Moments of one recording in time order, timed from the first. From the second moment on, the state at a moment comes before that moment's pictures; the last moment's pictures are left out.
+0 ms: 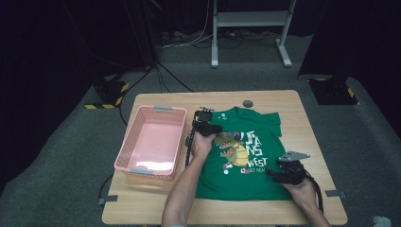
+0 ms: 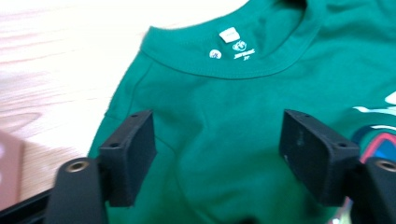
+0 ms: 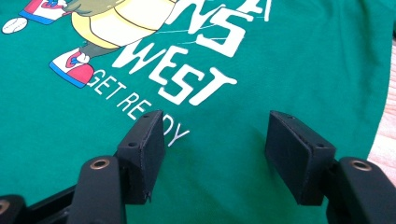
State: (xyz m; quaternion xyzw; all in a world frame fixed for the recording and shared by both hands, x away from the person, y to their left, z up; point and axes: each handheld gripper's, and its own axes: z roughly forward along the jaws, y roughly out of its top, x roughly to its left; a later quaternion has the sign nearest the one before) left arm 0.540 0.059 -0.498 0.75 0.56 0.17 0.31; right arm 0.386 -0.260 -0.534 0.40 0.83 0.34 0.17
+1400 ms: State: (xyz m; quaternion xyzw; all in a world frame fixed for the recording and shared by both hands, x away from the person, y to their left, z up) left arm 0.464 0.068 -0.497 0.78 0.50 0.16 0.33; right arm 0.390 -0.270 -0.531 0.43 0.80 0.38 0.18
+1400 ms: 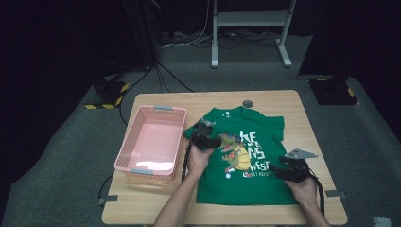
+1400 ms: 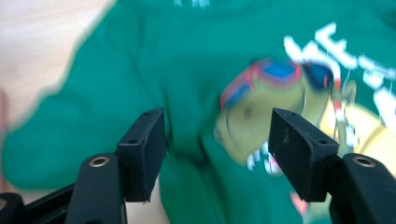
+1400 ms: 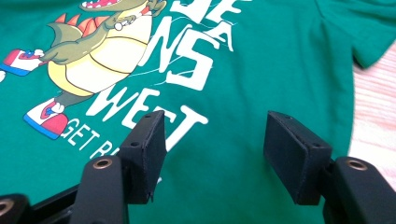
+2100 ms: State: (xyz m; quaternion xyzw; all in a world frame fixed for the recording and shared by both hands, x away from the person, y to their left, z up) left arm 0.439 0.070 -0.521 0.78 0.51 0.18 0.30; right arm 0.389 -0.274 -0.534 0.42 0.82 0.34 0.19
